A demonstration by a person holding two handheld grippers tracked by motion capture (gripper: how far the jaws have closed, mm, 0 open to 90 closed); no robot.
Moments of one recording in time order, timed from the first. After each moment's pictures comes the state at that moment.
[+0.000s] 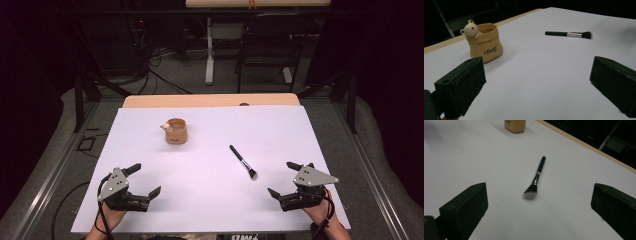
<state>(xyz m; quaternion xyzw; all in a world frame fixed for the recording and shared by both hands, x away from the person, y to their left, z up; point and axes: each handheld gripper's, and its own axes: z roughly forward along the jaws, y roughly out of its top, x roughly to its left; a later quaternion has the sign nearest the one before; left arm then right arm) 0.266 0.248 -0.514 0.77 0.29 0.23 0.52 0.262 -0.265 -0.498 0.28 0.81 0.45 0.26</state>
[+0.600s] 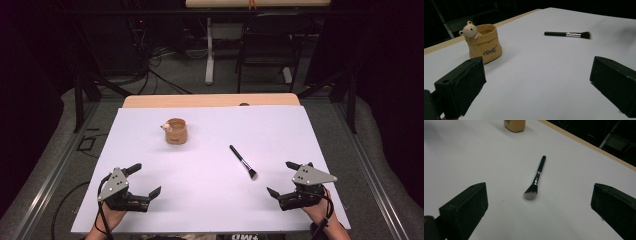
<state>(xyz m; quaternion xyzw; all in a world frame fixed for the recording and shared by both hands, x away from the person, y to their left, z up) 0.266 0.248 -0.513 0.77 0.29 0.22 0.52 0.264 -0.262 -0.497 0.29 0.81 0.45 0.25</state>
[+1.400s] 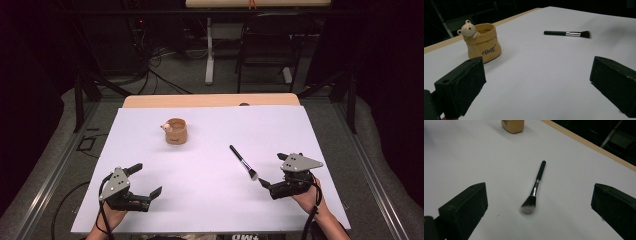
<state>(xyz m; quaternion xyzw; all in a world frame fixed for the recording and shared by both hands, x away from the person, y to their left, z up) 0.267 0.246 -0.514 0.77 0.29 0.22 0.52 0.292 -0.241 -0.490 0.29 0.82 0.44 0.24</state>
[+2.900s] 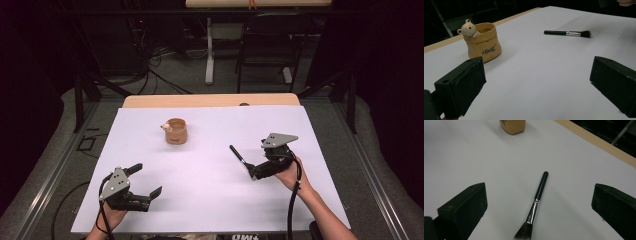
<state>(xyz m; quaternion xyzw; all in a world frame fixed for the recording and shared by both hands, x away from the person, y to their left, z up) 0.267 0.246 -0.514 0.77 0.29 0.22 0.52 0.352 -0.206 -0.482 0.29 0.84 0.42 0.20</state>
